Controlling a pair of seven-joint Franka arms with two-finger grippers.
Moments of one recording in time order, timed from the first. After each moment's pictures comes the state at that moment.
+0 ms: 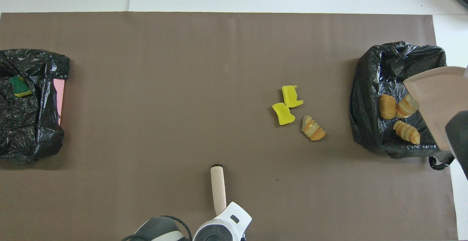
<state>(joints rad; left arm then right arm) -0.99 -0.16 -0.06 -2.47 -0.30 2.17 -0.88 -0.04 0.03 -0.10 -1.81 -0.95 1.97 -1.69</state>
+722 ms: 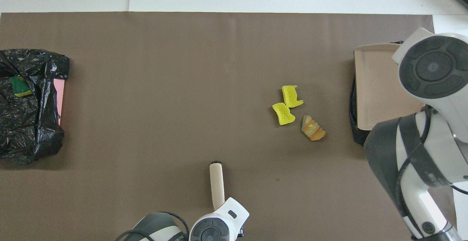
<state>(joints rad) -0.97 -0.15 -0.06 -2.47 -0.30 2.18 -0.84 0.29 0.01 -0.07 -1.69 -0.79 1.63 -1.12</state>
